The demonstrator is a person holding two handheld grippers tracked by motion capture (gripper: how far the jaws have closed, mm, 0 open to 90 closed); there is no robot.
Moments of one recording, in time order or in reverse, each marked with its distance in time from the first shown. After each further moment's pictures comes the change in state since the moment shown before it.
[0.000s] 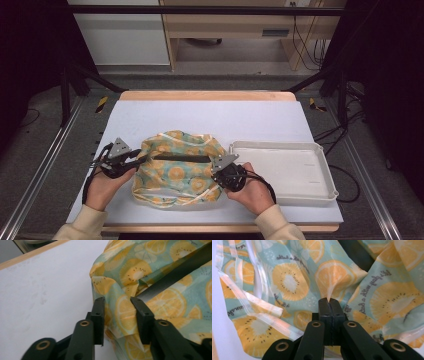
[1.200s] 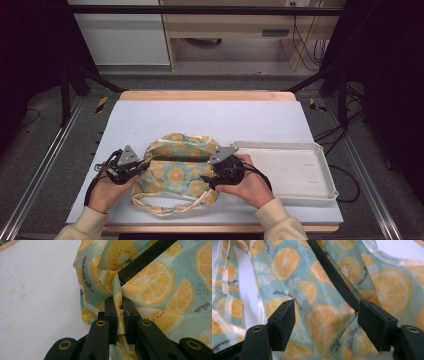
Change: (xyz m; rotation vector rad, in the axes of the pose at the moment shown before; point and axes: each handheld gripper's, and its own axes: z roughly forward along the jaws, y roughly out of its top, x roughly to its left) left arm -0.014 -0.009 0.010 0.094 -0.058 0.109; right arm -0.007 0.024 -0.006 -0.126 0.014 -0.024
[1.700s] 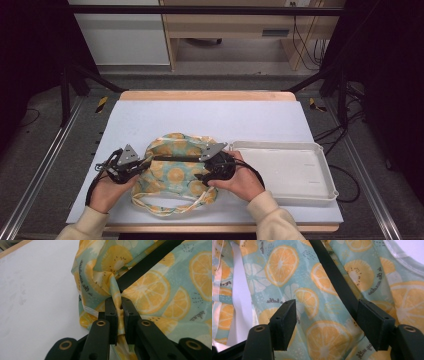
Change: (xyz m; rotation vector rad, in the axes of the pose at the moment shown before) left arm -0.002 0.005 -0.003 -0.027 -0.002 -0.002; right arm -0.003 0.011 0.024 0.042 0.040 -0.031
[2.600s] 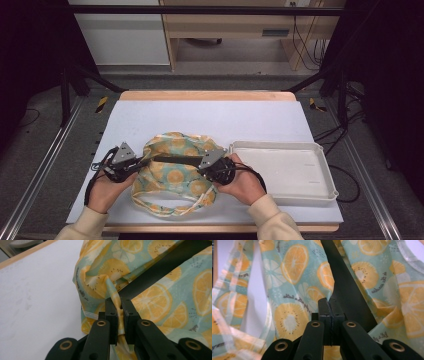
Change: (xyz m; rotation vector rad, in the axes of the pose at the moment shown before) left arm 0.002 0.006 -0.011 -0.062 0.002 -0.038; right arm 0.015 -0.001 -0.014 -0.019 0.014 -0.094
